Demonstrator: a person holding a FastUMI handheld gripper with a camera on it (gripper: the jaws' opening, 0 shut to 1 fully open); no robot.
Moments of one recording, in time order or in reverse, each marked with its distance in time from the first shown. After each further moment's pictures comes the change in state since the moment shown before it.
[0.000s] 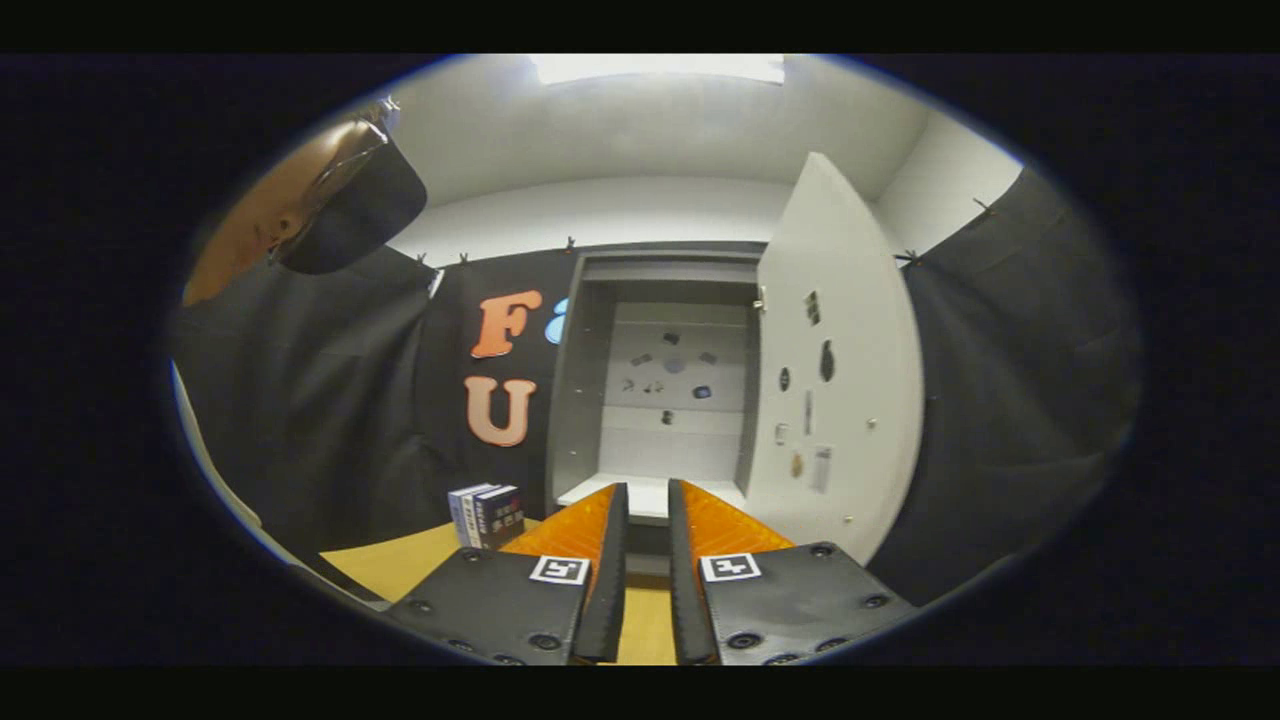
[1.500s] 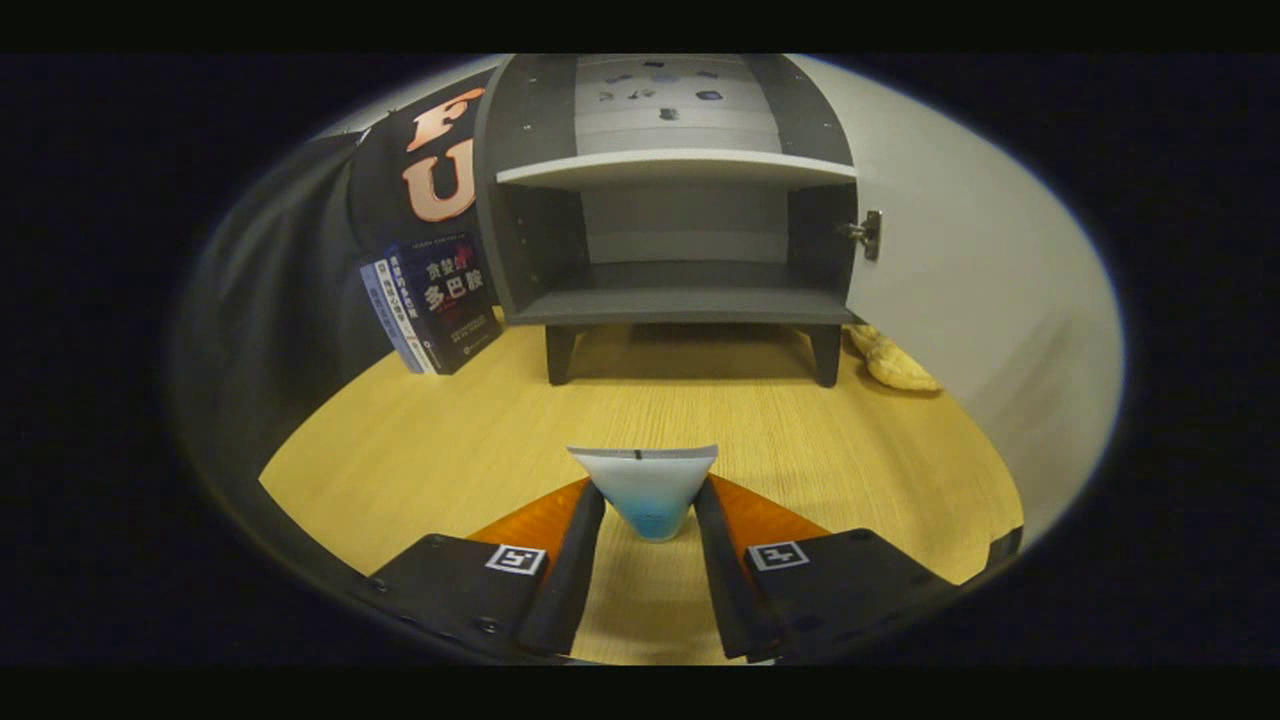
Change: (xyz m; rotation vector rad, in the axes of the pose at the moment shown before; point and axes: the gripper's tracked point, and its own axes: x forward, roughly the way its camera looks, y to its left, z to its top) arm -0.063 -0.007 -0.202 0.174 0.691 -0.051
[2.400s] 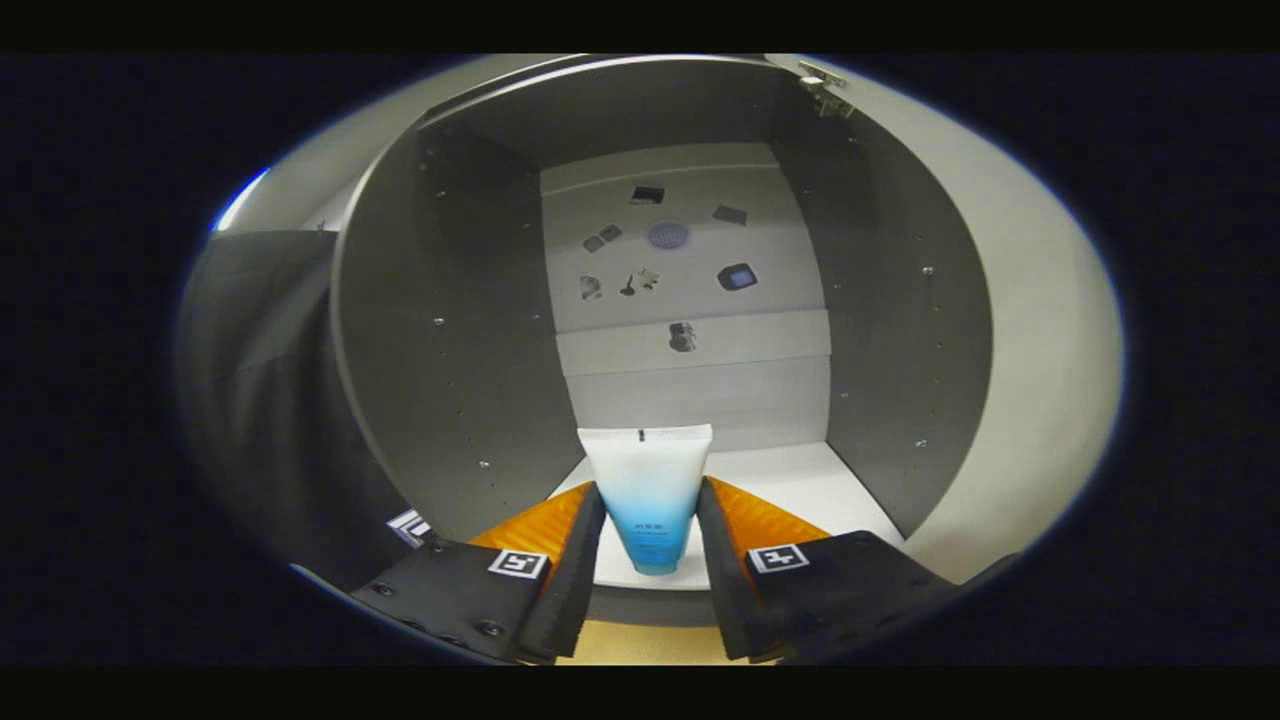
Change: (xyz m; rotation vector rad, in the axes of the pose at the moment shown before) arm 0.050 0.008 0.384 0.016 -0.372 0.093
